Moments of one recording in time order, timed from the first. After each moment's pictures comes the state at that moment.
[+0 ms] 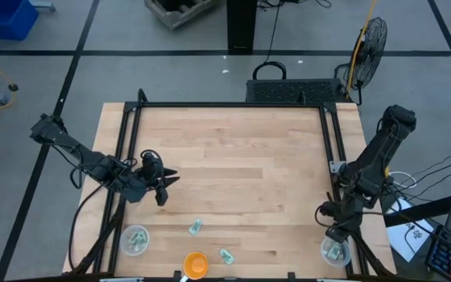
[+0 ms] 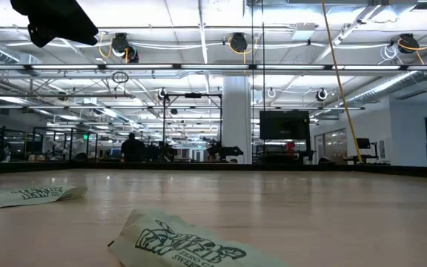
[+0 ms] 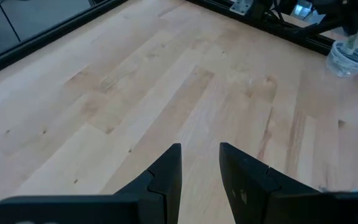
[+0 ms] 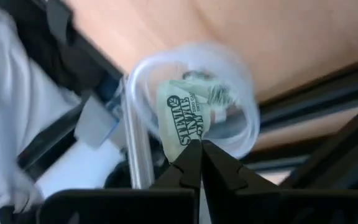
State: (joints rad) left arm -0.56 0.95 0.77 -0.60 -0.70 -0.82; right arm 1.01 0.89 0.52 -0.57 -0.37 1.91
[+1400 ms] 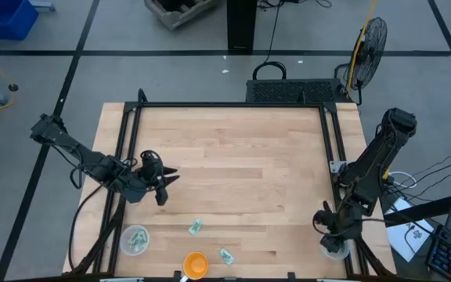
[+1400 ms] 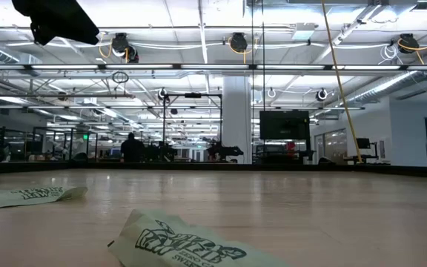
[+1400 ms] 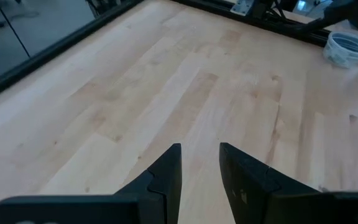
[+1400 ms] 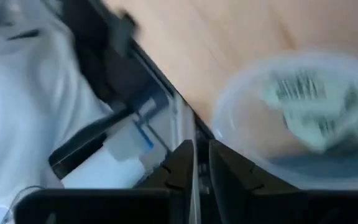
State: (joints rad) left arm -0.56 0.95 0.77 -0.60 -0.73 -0.75; right arm 1.04 1.03 0.52 -0.30 -0.22 1.90
